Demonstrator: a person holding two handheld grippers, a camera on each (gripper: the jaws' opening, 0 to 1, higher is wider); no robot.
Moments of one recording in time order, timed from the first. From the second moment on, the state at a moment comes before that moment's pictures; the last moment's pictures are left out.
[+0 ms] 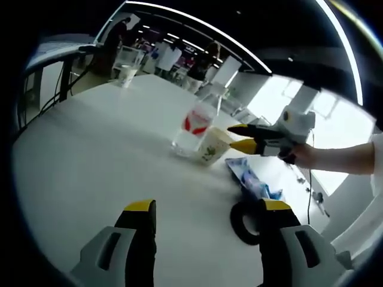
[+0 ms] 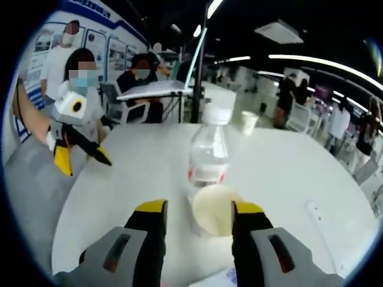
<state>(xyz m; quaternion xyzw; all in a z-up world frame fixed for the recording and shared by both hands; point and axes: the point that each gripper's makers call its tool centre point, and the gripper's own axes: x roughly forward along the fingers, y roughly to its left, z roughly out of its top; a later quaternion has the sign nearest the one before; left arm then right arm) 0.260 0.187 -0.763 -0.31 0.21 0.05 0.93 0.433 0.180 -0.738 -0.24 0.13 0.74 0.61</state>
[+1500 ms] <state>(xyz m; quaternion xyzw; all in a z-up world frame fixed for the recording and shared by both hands) 0.252 0.158 -0.770 -0.30 0.25 0.02 0.92 0.430 0.093 -0.719 -0.20 0.18 0.70 0.66</state>
